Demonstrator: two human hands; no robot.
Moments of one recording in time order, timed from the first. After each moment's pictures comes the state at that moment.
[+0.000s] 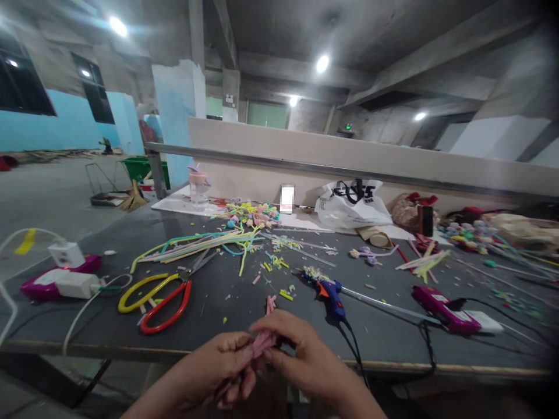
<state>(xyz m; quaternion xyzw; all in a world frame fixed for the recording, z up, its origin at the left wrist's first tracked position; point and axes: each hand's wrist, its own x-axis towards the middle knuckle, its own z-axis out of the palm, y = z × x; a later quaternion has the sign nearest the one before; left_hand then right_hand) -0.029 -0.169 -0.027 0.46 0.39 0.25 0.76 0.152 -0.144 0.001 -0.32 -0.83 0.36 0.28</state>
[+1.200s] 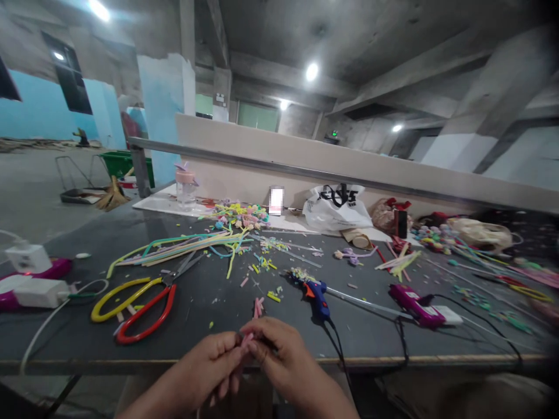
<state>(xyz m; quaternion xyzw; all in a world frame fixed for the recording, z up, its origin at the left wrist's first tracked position) -0.023 -0.165 -0.032 0.57 0.46 0.25 0.63 0.143 -0.152 -0.008 -0.37 -0.83 0.29 0.31</state>
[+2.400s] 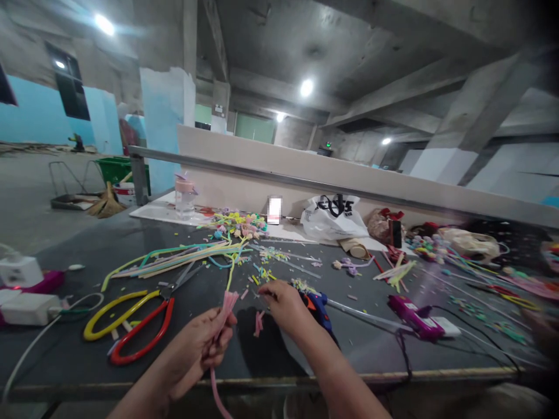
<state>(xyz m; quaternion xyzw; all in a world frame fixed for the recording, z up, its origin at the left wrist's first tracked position) -0.045 -0.131 -0.029 0.33 0.31 0.47 0.76 0.144 -0.057 -0.007 -0.49 -0.82 0.12 0.28</state>
